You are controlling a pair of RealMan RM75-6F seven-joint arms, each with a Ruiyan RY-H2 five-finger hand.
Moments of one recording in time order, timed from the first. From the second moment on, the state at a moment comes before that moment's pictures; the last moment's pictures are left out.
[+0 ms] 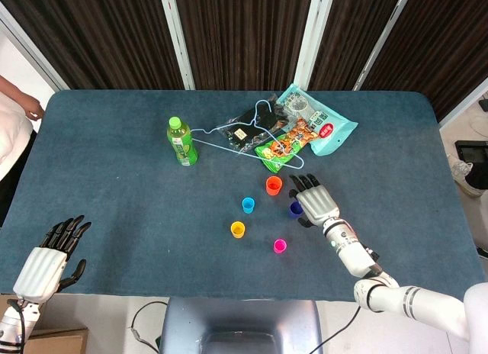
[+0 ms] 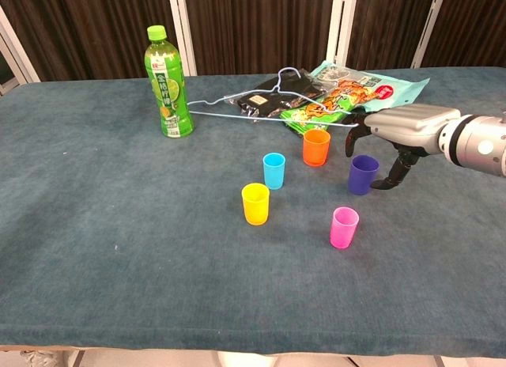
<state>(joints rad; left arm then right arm) -0.17 -1.18 0.04 -1.48 1.67 1.49 -0.05 0.72 -1.53 0.20 -1.36 -1.04 0.78 -0.53</state>
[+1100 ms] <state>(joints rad) -0.17 -1.18 0.03 -1.48 1.65 1.48 -0.05 0.80 -1.62 0.30 -1.30 -1.00 0.97 -0.46</state>
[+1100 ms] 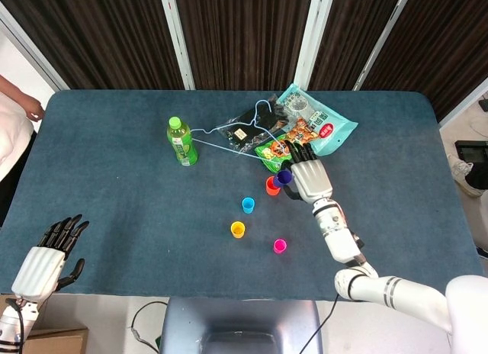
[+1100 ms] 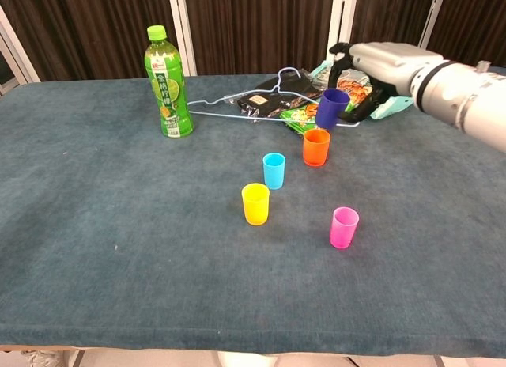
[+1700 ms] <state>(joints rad) -0.16 -1.17 0.04 -1.48 1.66 1.48 -0.06 0.84 -1.69 0.27 -1.21 -0.93 0.93 -0.53</state>
